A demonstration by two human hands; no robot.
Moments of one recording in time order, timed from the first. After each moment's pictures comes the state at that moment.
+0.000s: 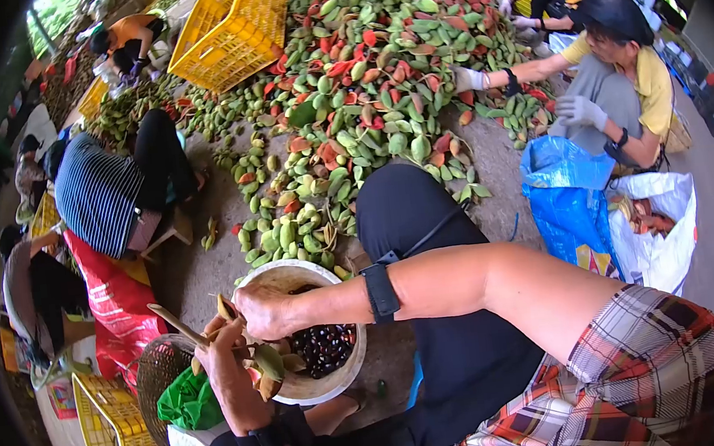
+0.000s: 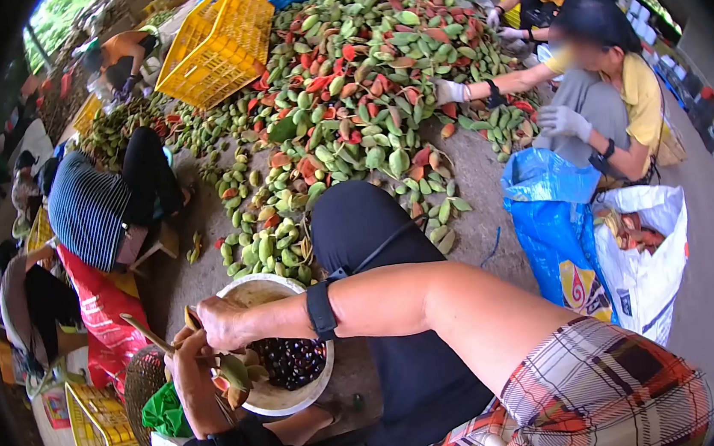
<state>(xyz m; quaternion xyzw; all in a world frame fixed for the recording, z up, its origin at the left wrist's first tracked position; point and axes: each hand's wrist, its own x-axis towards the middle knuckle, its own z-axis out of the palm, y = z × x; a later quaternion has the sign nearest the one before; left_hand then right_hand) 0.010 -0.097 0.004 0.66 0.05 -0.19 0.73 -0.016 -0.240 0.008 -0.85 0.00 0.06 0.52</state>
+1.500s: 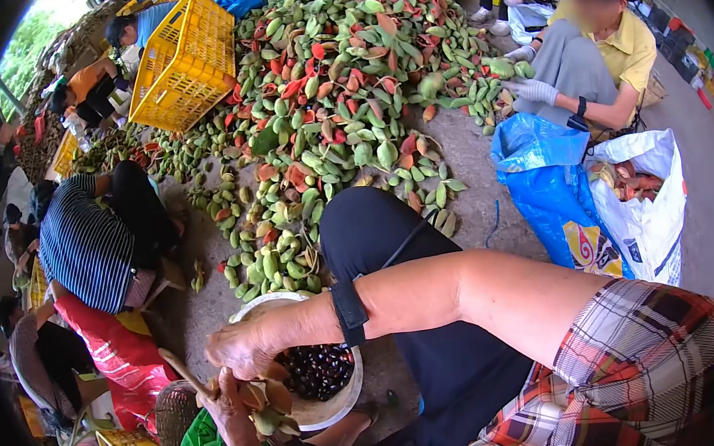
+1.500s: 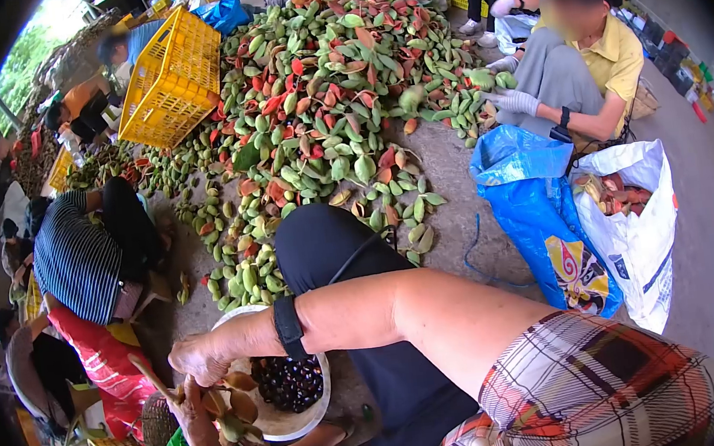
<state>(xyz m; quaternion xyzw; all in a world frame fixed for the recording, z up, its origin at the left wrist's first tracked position) -0.008 -0.099 0.013 0.79 -0.06 -0.10 0.61 0.004 -0.259 0.020 -0.90 -0.24 0.05 0.36</state>
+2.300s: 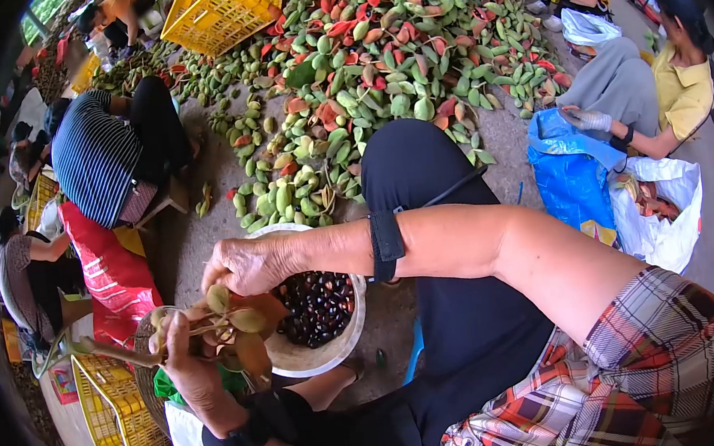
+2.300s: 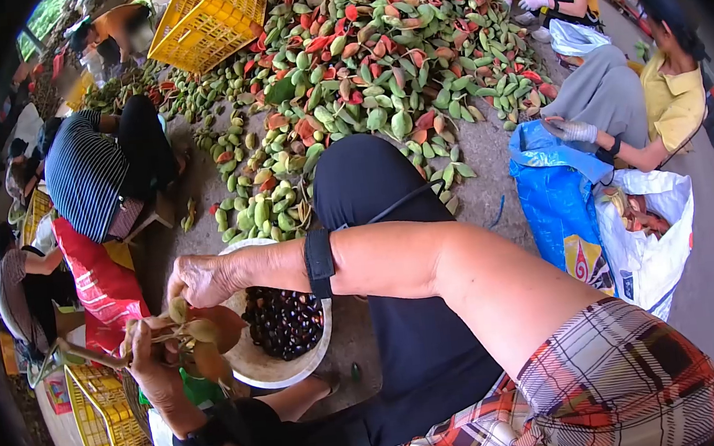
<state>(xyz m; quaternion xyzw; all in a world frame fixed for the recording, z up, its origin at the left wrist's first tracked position) 0.000 -0.072 0.041 0.65 -0.02 -0.04 0.75 0.007 -0.262 -0.001 -0.74 -0.23 0.02 0.63</state>
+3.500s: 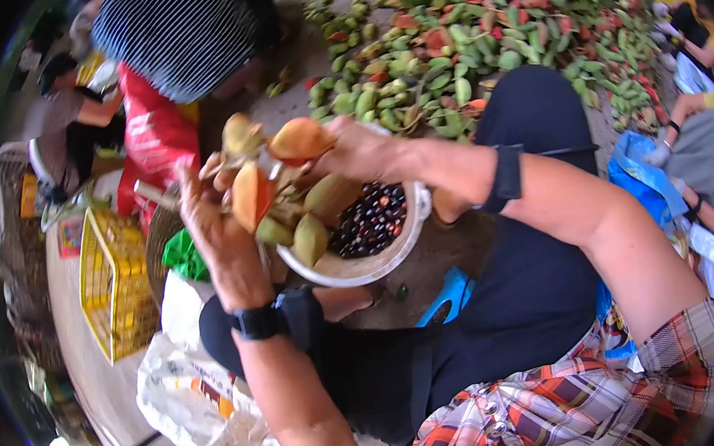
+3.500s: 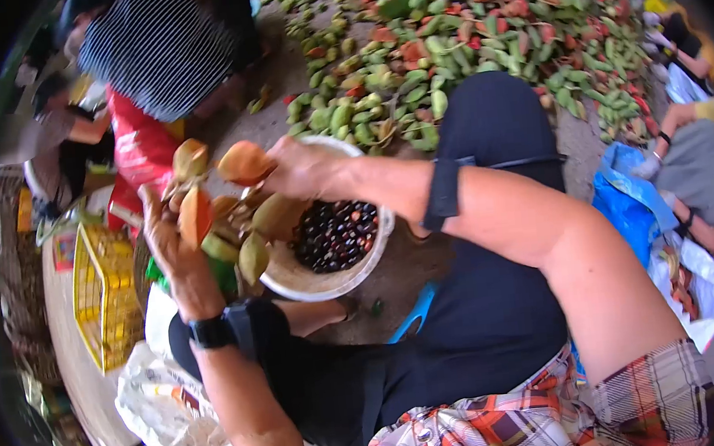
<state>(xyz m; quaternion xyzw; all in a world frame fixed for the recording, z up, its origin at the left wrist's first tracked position) 0.032 -0.044 0.015 0.48 0.00 -0.12 0.87 -0.004 -0.267 -0.033 -0.76 -0.12 0.09 0.64</state>
